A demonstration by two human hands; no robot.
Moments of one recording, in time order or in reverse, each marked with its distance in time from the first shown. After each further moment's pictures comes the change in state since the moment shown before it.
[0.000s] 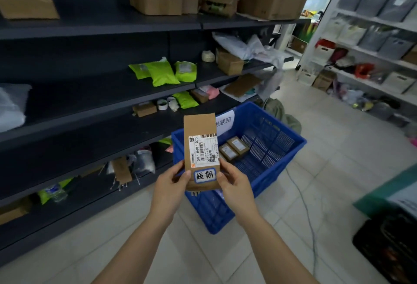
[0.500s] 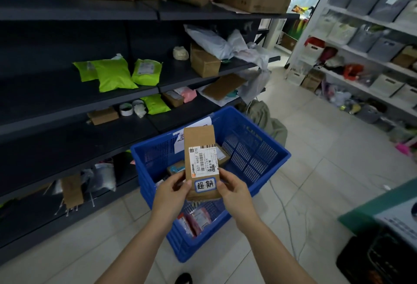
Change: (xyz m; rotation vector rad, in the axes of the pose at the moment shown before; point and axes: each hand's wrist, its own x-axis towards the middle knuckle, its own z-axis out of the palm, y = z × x) left_hand 0.147 -0.018 0.187 0.027 -0.086 -0.126; right_hand 0.185 0.058 -0.142 -0.060 0.028 0.125
